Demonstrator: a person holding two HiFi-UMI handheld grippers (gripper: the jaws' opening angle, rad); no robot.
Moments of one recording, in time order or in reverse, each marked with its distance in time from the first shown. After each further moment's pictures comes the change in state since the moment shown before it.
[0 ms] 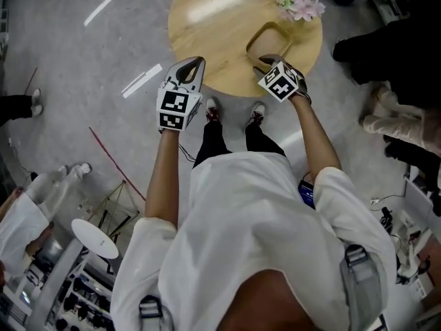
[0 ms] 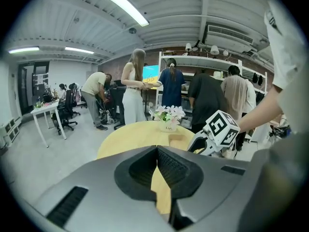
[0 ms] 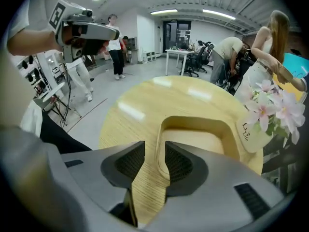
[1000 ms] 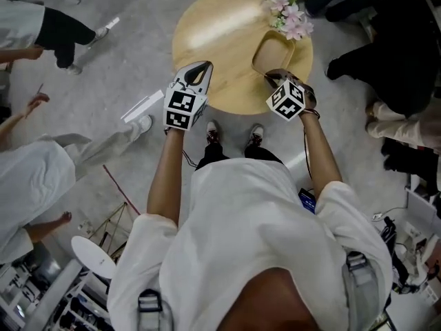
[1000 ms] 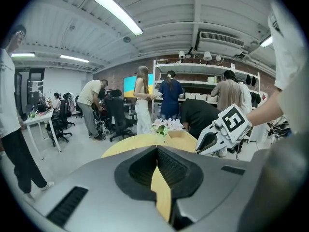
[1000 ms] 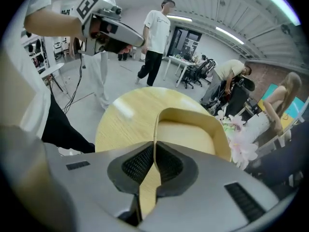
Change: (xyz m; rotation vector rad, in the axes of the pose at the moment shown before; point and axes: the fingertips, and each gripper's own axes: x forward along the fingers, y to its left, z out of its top) left arm 0.008 0.000 0.053 0.052 -0.086 -0.035; right arm -0.075 -0.025 0.024 -0.178 -0.014 -0.165
